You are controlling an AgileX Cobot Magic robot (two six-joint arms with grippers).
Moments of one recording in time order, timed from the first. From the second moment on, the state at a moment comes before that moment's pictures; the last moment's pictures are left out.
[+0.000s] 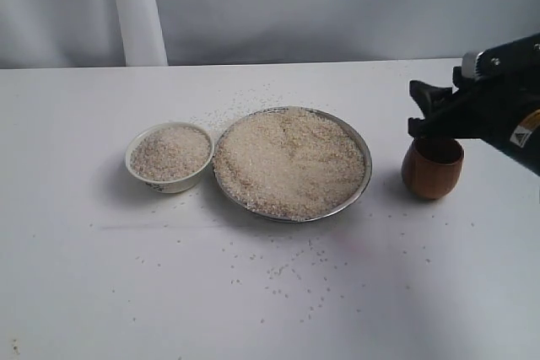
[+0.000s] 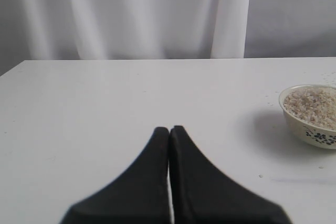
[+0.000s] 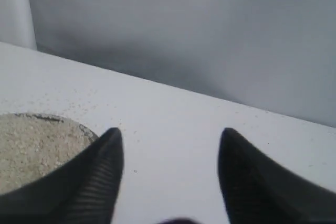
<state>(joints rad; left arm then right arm) -0.01 0.00 0.00 -0.04 0.35 0.04 0.10 1.66 -0.61 -0.30 -0.75 0.06</state>
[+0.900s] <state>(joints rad) -0.01 0.00 0.00 -0.04 0.35 0.04 0.16 0.75 -0.61 -0.42 -0.20 0.42</state>
